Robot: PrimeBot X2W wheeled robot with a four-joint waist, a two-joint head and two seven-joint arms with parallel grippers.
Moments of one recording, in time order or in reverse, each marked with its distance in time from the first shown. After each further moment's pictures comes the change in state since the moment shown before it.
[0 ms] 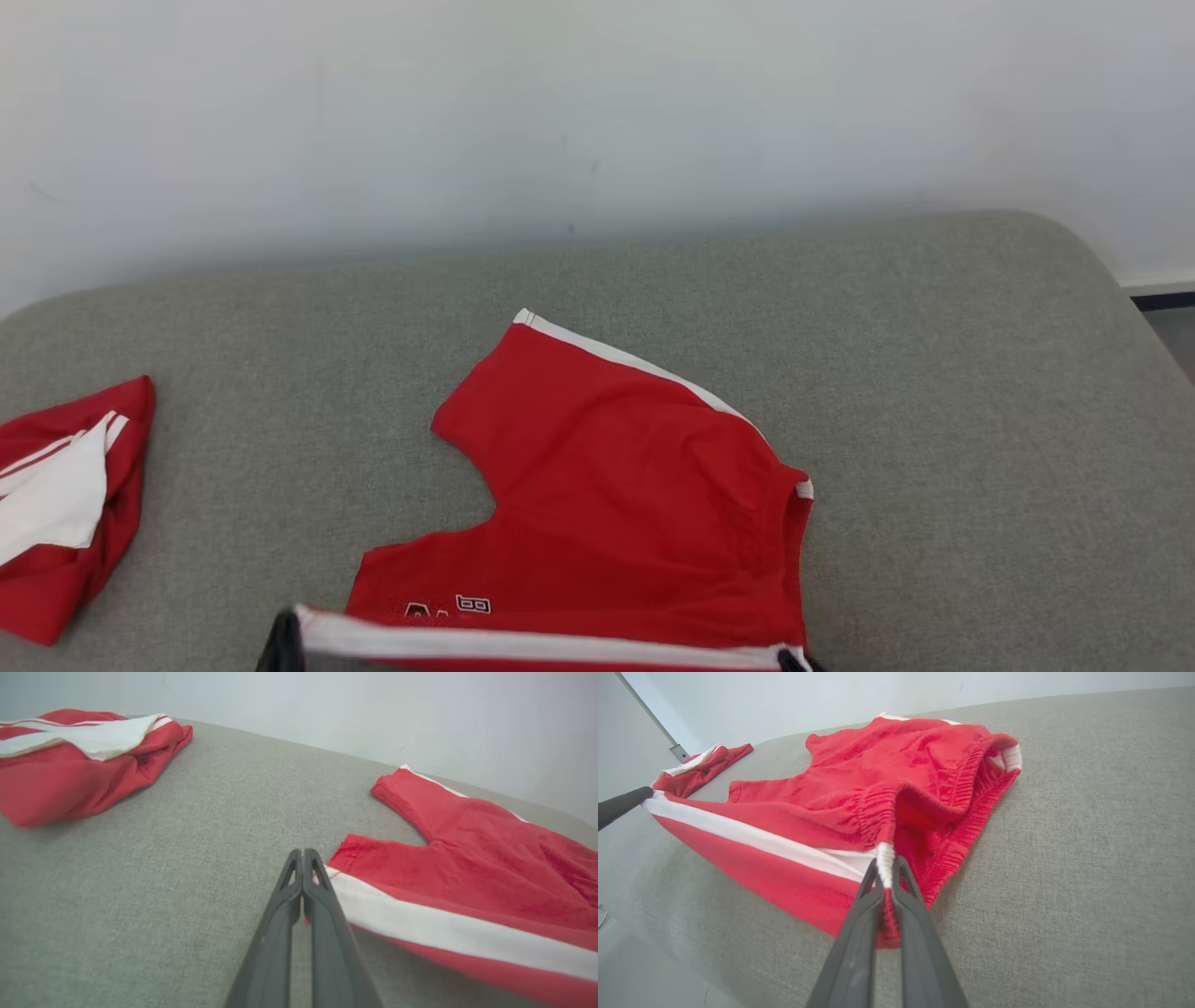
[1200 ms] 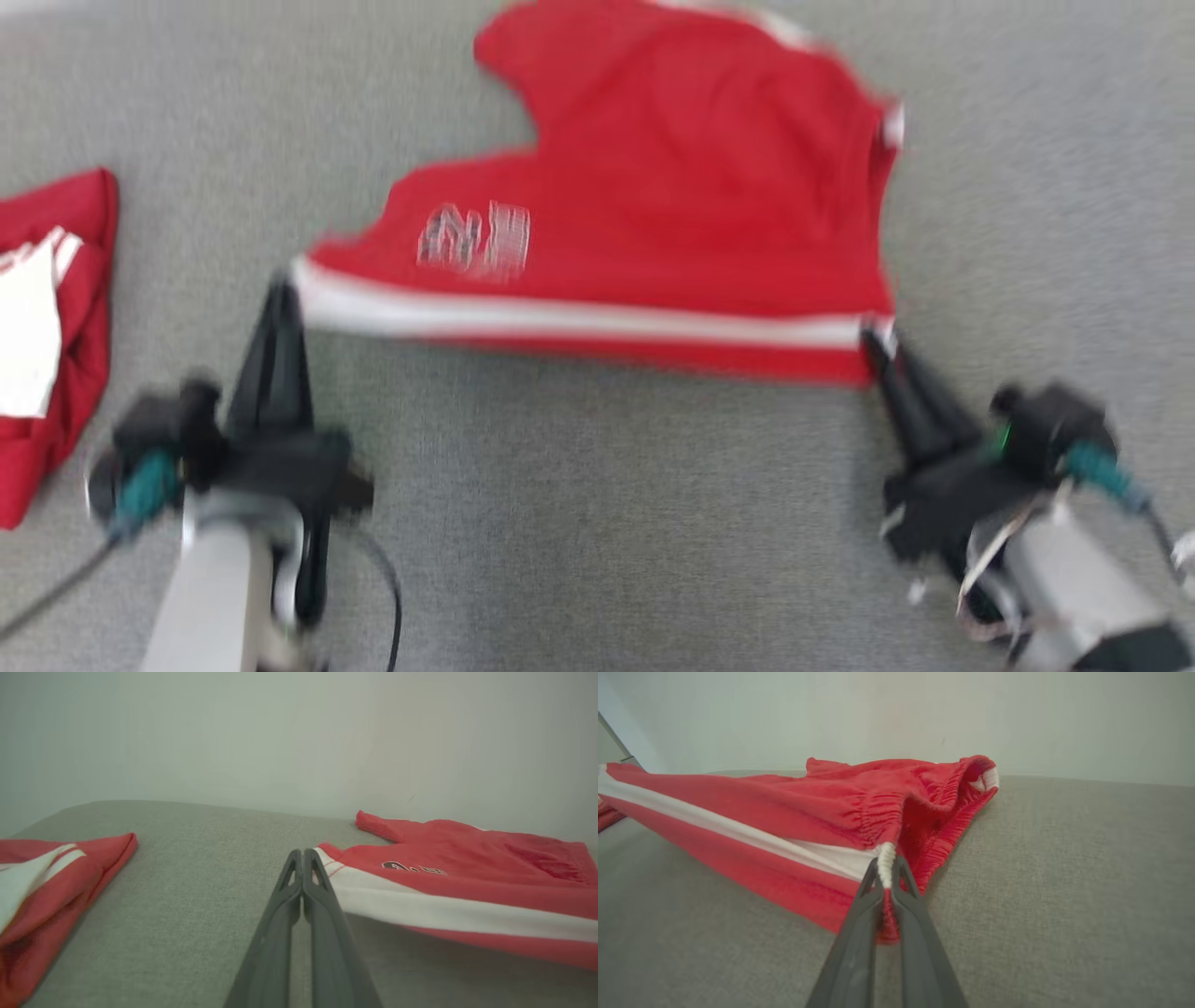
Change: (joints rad) left arm -0.535 0.030 -0.095 0.014 0.035 0.043 0.000; right arm -0.488 -0.091 -0.132 0.038 -0.025 0.000 0.000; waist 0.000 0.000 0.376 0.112
